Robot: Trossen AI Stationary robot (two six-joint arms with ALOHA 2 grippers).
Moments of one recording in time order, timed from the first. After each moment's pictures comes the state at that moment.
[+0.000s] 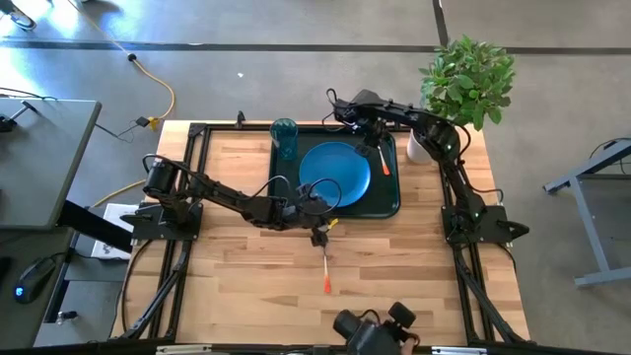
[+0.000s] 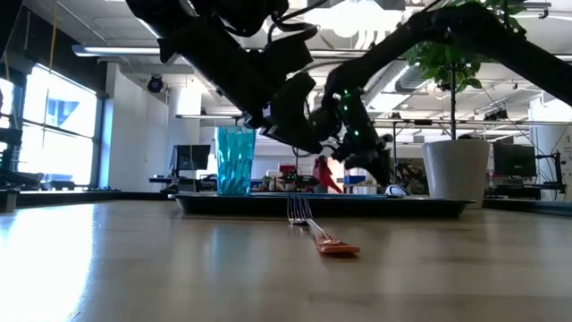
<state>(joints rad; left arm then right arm) -0.13 1.84 1.03 0.15 -0.46 -0.13 -0.67 2.27 1.88 -1.42 0.38 0.07</state>
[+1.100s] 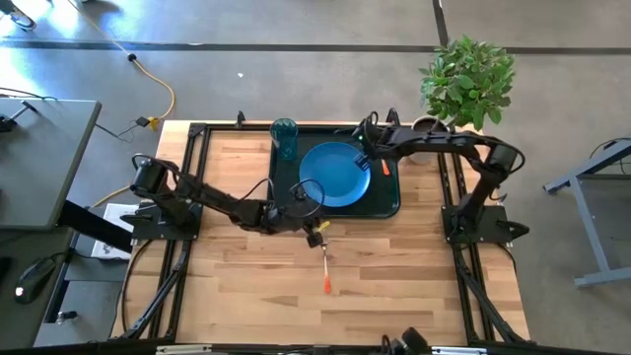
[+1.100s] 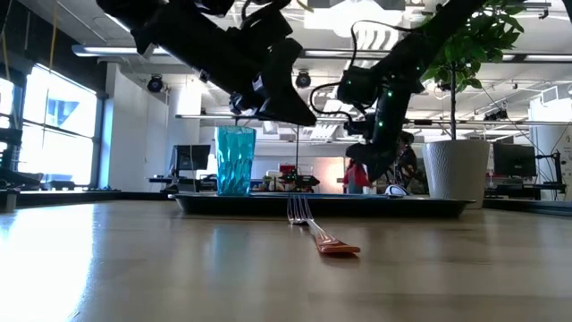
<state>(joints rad) -0.17 1.75 0.91 0.34 -0.54 -0.15 -0.56 1.73 1.05 -0.45 0.44 0.14</state>
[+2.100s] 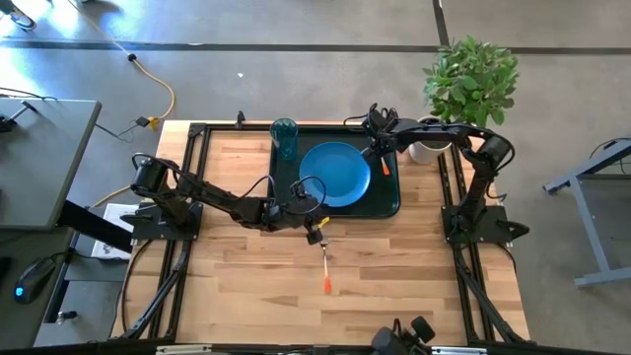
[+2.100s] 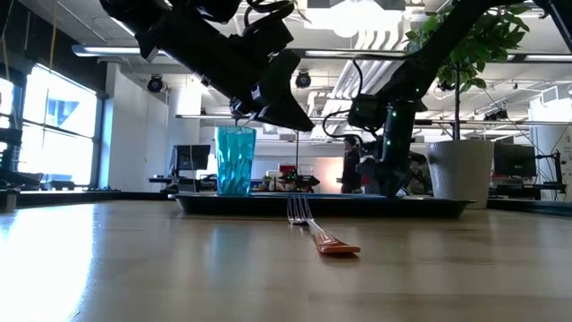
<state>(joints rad) -0.15 1.75 0.91 0.32 -0.53 -0.12 -0.73 1.82 1.05 -0.45 0.28 0.13</state>
